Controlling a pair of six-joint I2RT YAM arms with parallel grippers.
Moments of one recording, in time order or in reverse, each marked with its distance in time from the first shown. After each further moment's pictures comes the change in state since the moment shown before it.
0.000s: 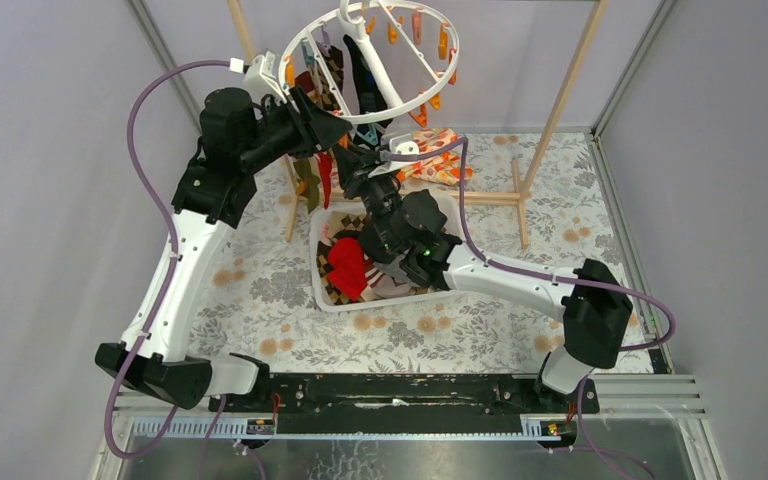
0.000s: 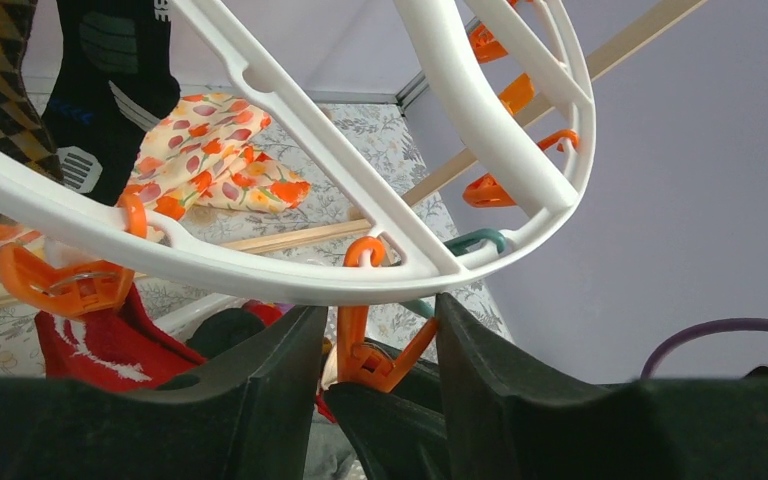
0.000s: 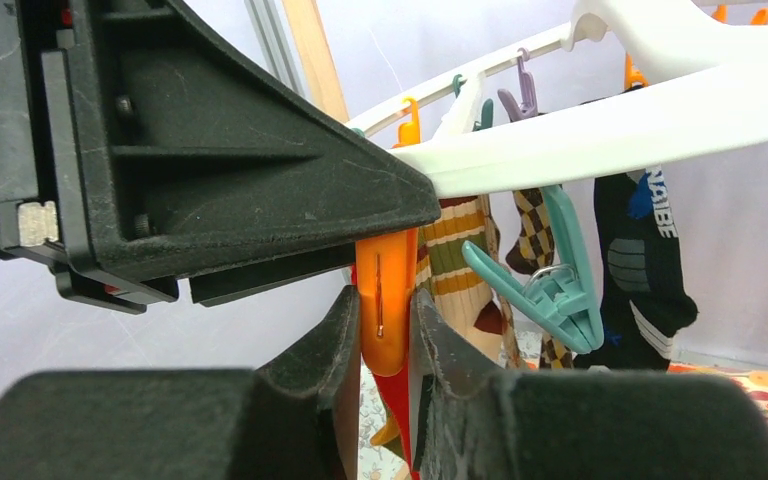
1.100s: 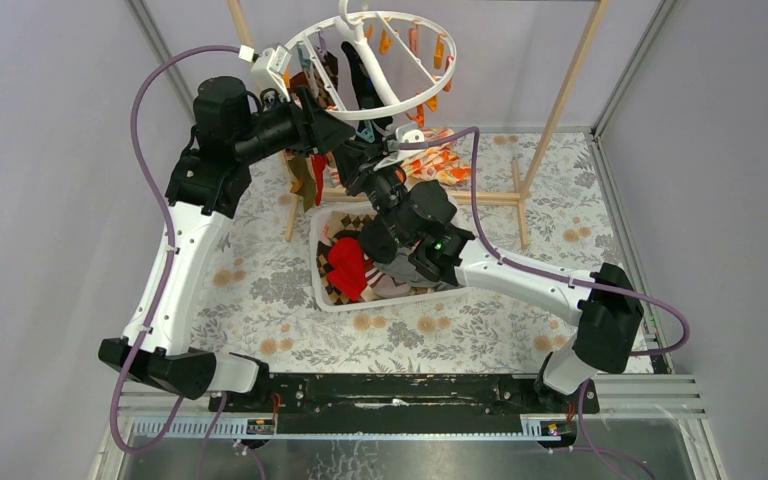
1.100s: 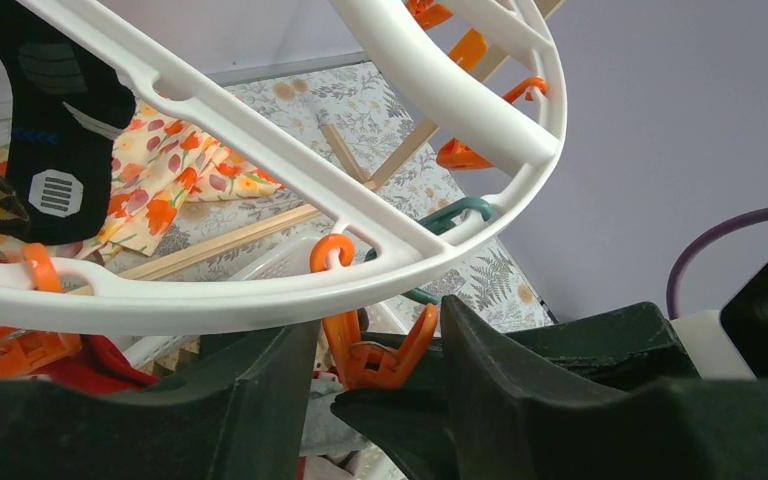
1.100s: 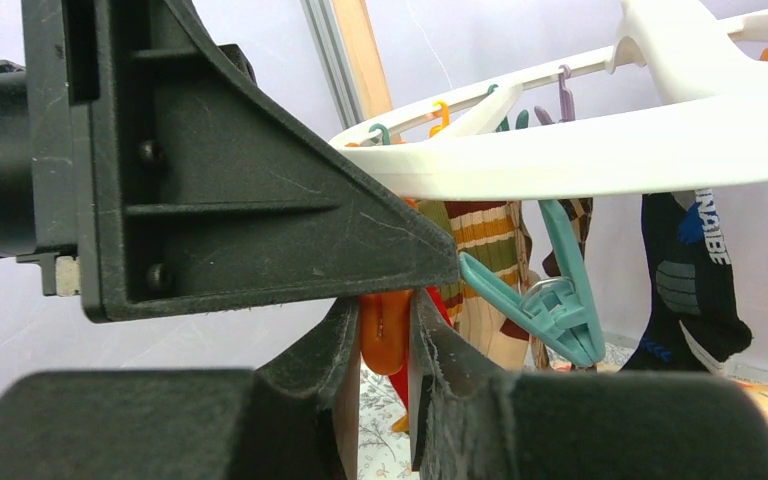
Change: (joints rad) left arm 0.035 0.044 0.103 -0.088 0.184 0.156; right arm -0.023 -0.053 0.026 -0.111 -0.126 0.087
